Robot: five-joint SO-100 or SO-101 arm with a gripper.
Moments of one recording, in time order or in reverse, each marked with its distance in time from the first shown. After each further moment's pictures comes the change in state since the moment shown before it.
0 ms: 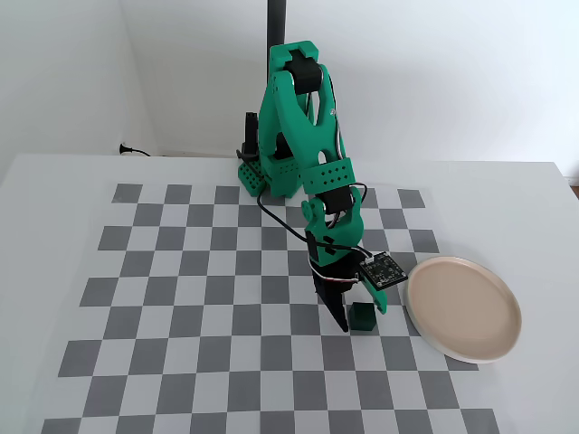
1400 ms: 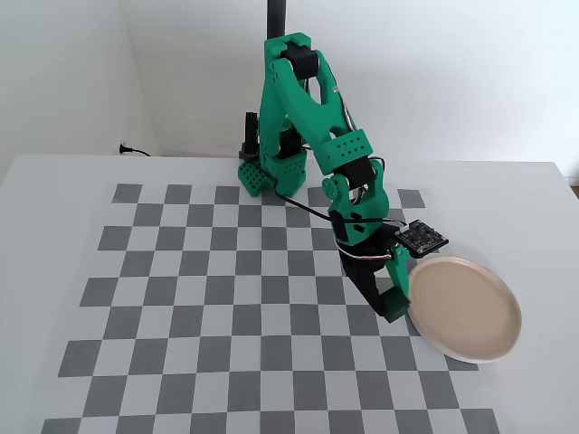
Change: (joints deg) arm -7.2 9.1 -6.2 10.7 1.8
